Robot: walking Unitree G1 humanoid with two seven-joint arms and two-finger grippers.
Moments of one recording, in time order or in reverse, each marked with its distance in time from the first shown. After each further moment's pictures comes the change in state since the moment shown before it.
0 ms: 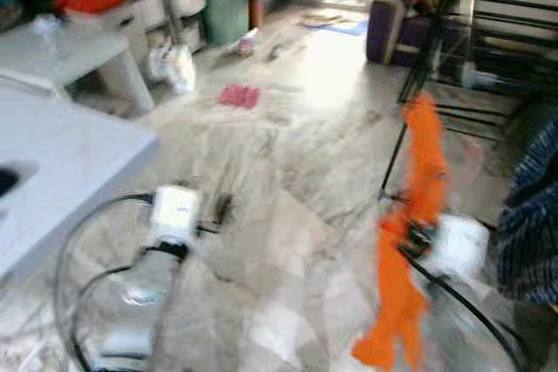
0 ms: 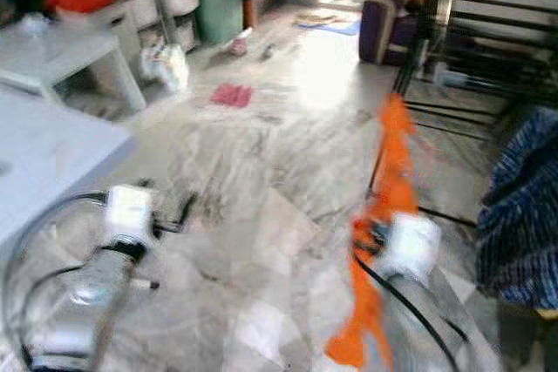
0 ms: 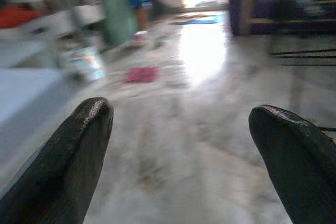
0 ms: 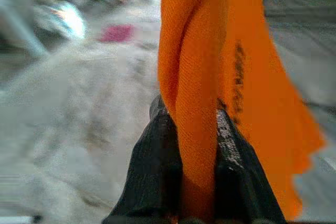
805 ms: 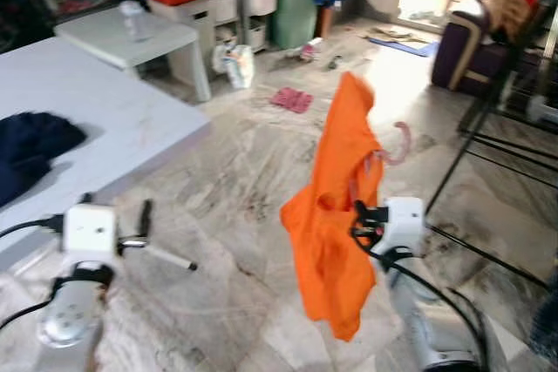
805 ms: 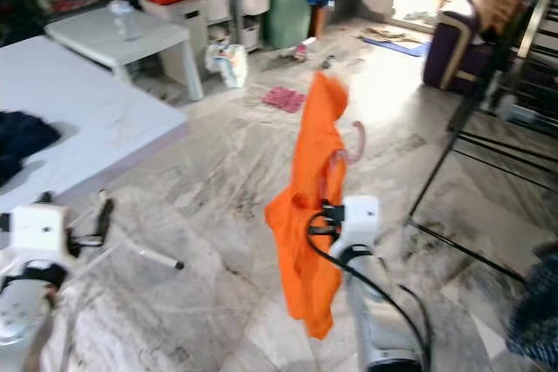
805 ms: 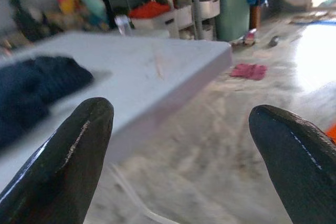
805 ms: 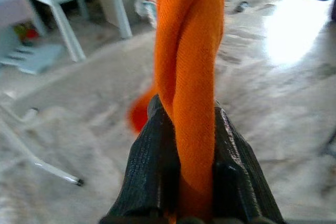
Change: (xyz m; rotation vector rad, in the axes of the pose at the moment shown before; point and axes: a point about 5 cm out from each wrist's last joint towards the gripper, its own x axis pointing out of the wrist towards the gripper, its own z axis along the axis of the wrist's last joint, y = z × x) left arm -0.054 0.057 0.008 0.066 -0.001 0.218; right arm 0.026 0.021 -0.011 -0.083 -0.006 0.145
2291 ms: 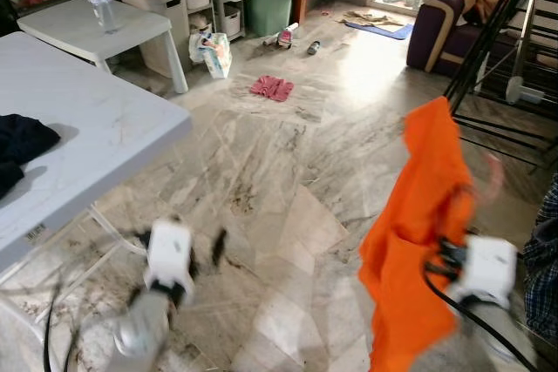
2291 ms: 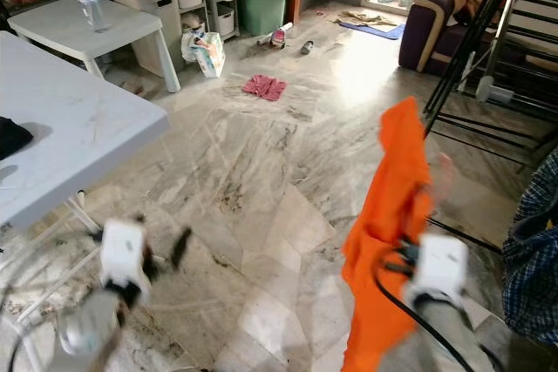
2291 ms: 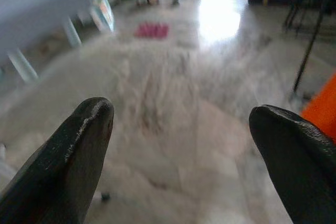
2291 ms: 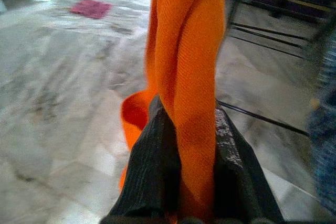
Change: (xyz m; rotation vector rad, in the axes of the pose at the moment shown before) left arm -0.012 -0.079 -0.033 -0.095 0.142 -0.275; right arm -0.070 -0.077 -0.013 -0.084 0.046 -0.323
